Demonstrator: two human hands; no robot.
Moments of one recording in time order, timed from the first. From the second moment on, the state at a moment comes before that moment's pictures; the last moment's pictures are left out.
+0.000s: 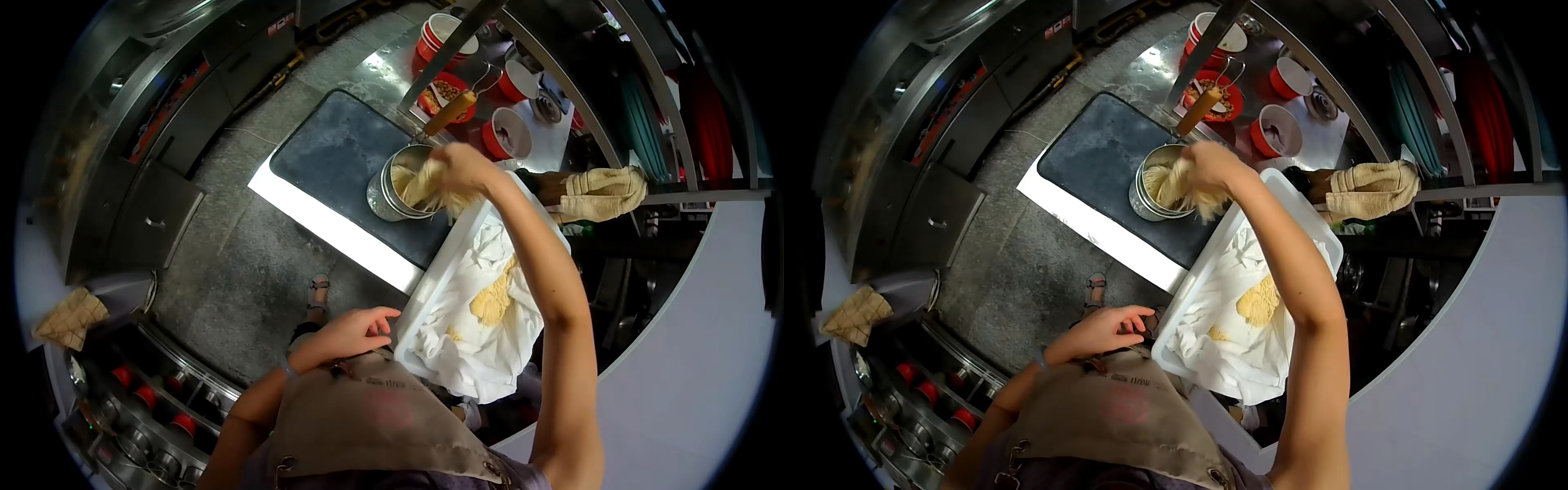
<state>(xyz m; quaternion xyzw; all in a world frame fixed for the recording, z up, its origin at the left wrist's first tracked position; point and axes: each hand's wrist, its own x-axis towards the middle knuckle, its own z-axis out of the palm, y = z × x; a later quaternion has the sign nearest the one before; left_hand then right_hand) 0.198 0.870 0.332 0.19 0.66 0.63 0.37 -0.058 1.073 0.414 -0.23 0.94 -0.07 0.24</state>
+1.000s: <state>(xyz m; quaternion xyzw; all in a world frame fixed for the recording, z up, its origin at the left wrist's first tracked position) 0.199 1.011 0.327 0.52 0.68 0.40 0.31 0.174 1.248 0.353 0.08 0.86 -0.36 0.36</state>
